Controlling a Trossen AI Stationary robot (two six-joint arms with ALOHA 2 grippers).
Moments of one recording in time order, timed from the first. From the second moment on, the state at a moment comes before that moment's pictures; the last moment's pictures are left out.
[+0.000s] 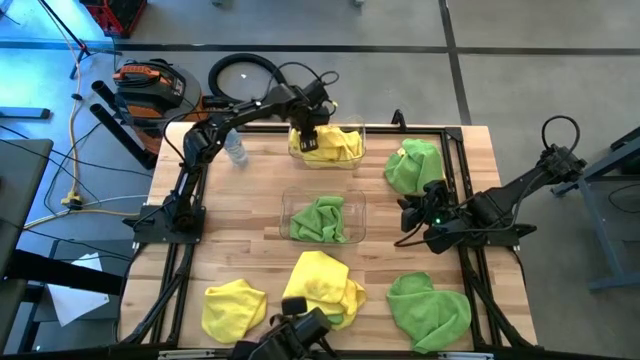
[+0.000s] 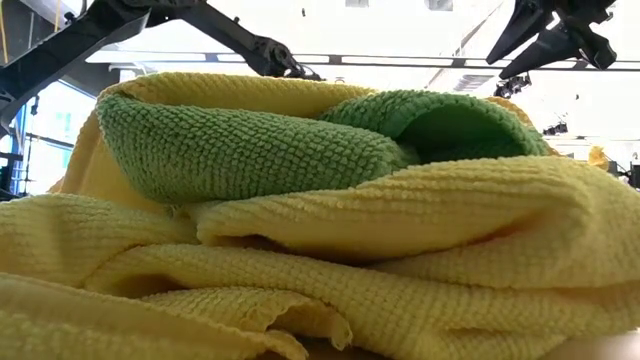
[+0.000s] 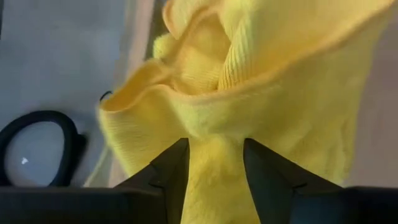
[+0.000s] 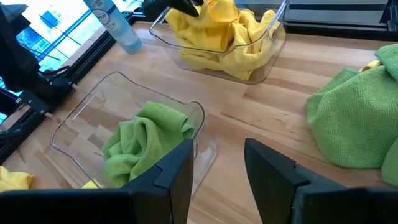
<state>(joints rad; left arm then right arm) 0.64 2.19 1.96 -0.99 -0.01 0.48 0.52 1.02 0.89 -0.96 0.91 1.46</state>
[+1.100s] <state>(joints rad) 0.61 2.25 1.99 -1.07 -0.07 0.45 0.52 1.02 0.89 -1.01 0.91 1.46</state>
